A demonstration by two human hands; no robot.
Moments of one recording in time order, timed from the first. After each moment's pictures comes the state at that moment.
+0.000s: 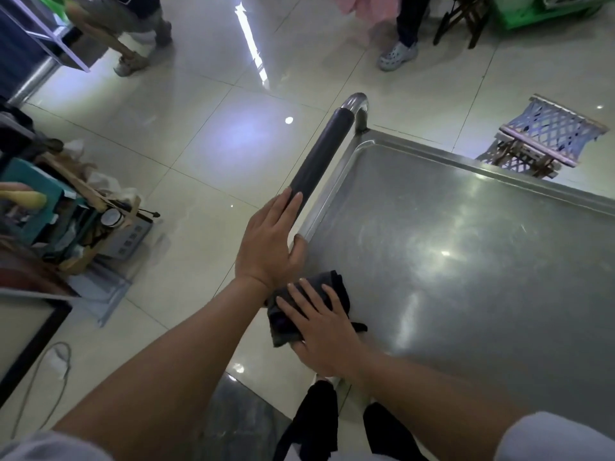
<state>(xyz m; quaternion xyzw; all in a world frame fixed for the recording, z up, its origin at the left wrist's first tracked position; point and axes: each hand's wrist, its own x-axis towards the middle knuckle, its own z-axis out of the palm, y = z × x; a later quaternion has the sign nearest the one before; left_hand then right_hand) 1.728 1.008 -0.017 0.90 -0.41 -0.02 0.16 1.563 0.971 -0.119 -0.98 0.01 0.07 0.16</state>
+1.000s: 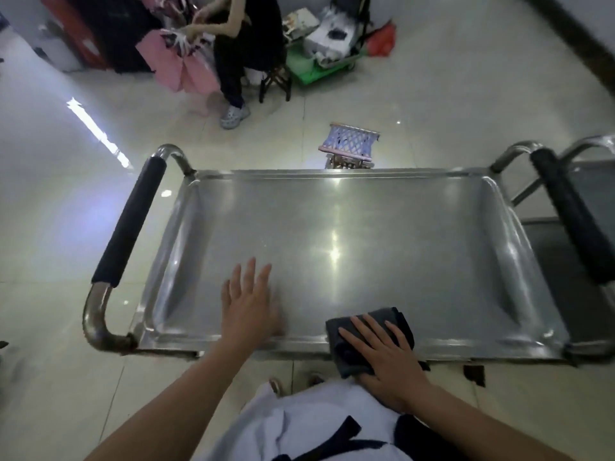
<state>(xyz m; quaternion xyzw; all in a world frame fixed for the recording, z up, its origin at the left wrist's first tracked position) 1.515 0.952 -0.062 0.85 -0.50 -0.15 0.05 1.223 0.896 -0.093 -0.91 0.33 0.16 0.17</state>
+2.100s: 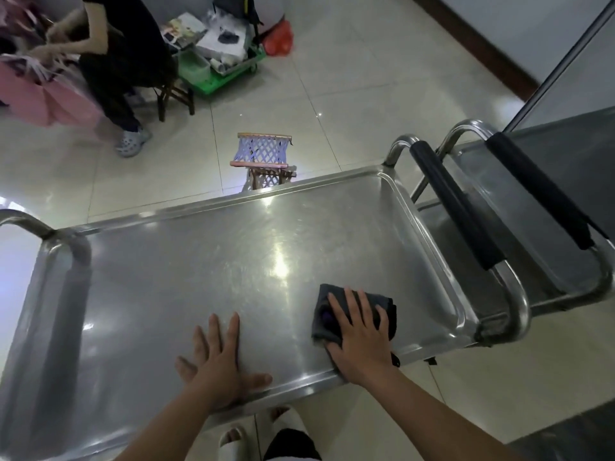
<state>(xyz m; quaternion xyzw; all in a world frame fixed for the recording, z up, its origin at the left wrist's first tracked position) 1.433 0.860 -0.092 0.77 -0.50 -0.38 -0.14 1.166 0.793 -0.111 -0.79 0.59 0.07 0.16</state>
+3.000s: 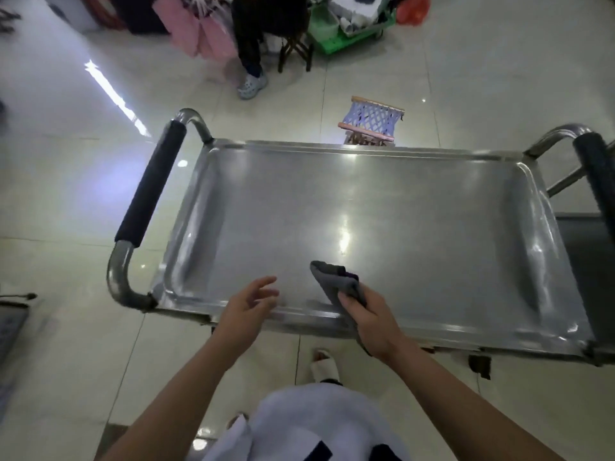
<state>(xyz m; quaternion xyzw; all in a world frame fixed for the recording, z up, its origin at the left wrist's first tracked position) 1.498 0.993 -0.012 0.77 -0.25 -0.46 0.37 1.293 0.884 -0.005 -0.61 0.41 -0.17 0.66</state>
